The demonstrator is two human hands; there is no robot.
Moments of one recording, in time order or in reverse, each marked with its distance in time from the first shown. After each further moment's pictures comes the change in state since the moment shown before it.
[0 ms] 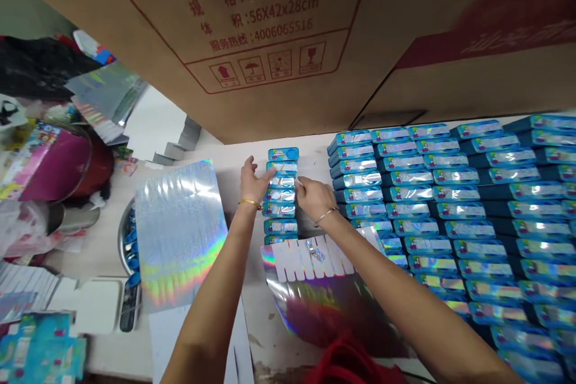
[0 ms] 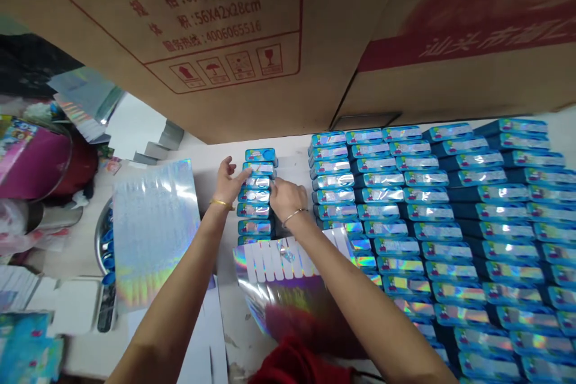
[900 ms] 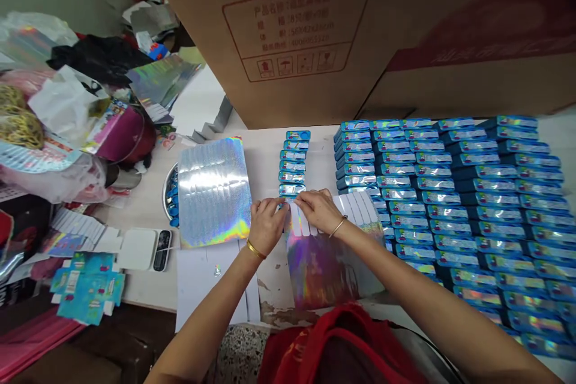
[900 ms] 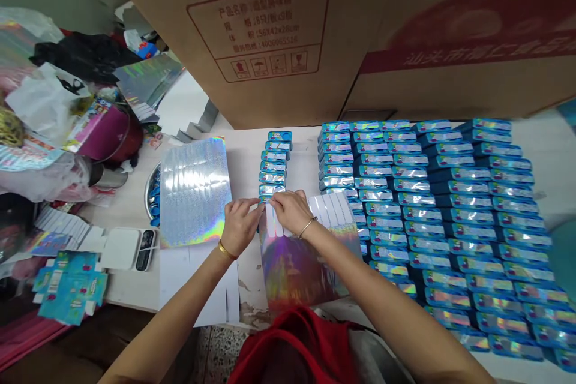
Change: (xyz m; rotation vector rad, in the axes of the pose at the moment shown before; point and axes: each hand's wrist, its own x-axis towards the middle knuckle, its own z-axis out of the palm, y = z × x) left_hand -0.200 -0.014 -0.084 0.808 -0.125 0.862; right_hand -0.119 -0.001 0.009 0.150 -0.045 -0.466
